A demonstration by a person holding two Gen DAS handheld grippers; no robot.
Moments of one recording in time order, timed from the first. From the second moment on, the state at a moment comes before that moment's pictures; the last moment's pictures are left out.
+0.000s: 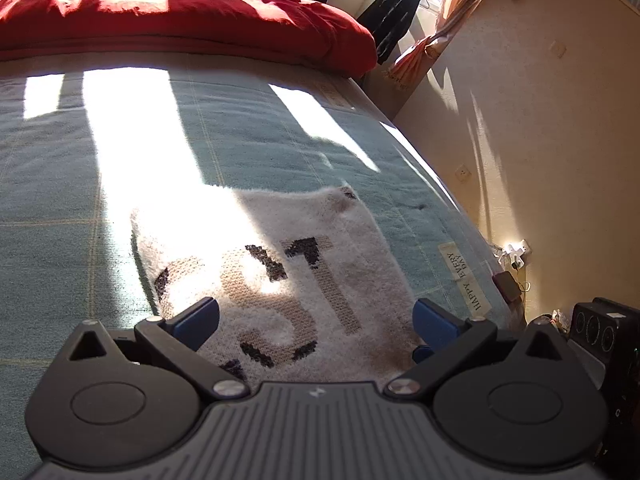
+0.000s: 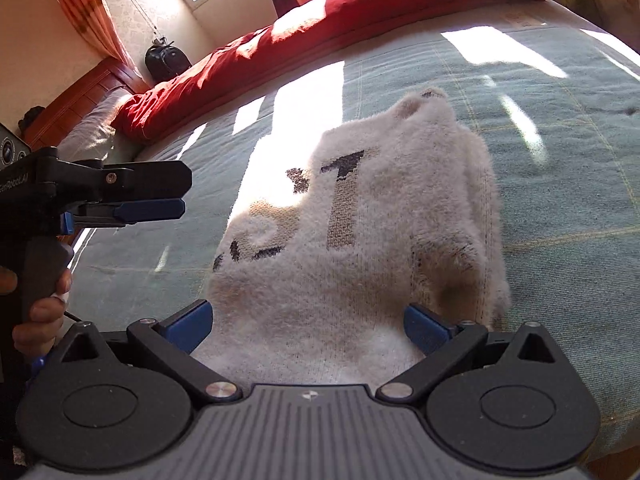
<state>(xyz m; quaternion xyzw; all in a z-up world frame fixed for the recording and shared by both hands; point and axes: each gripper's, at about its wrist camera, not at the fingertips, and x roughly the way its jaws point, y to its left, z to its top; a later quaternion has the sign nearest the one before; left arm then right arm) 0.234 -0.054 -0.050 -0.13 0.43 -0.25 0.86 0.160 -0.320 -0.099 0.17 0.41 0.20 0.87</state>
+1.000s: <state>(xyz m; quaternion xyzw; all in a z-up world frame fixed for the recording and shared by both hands) 0.248 -0.083 -0.087 -0.15 0.49 -0.27 0.82 0.169 -0.385 -0.114 0.22 0.40 0.12 0.88</state>
